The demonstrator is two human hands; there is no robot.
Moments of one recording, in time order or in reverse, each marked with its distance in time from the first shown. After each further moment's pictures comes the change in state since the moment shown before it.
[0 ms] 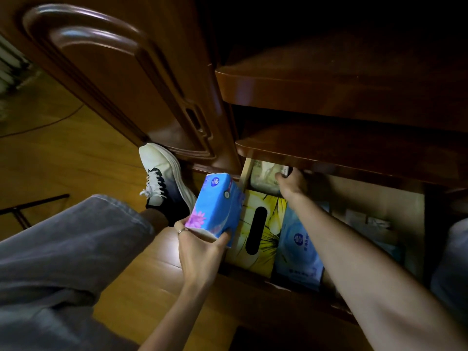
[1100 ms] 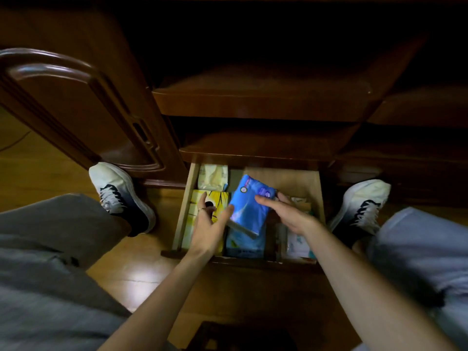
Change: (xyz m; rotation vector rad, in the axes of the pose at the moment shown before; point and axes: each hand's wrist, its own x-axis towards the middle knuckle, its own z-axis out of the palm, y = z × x) left_hand -0.061 0.037 0.066 -0.098 -0.599 0.099; right_hand -0.133 0.089 -0.156 0.501 -0.366 0.013
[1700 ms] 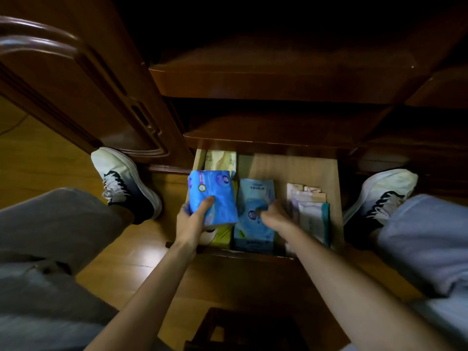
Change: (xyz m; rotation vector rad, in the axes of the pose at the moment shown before) left_hand 0.022 -0.019 -0.037 -0.414 0.176 -0.254; right_hand 0.037 0.043 0.049 -0.662 0.208 0.316
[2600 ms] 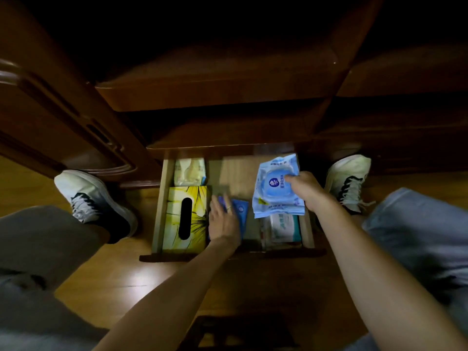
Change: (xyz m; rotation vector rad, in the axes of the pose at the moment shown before) left_hand 0.011 -0.072 0.124 1.503 -0.149 0.421; right_hand -0.008 0.055 -0.141 0.495 0.307 -0.071
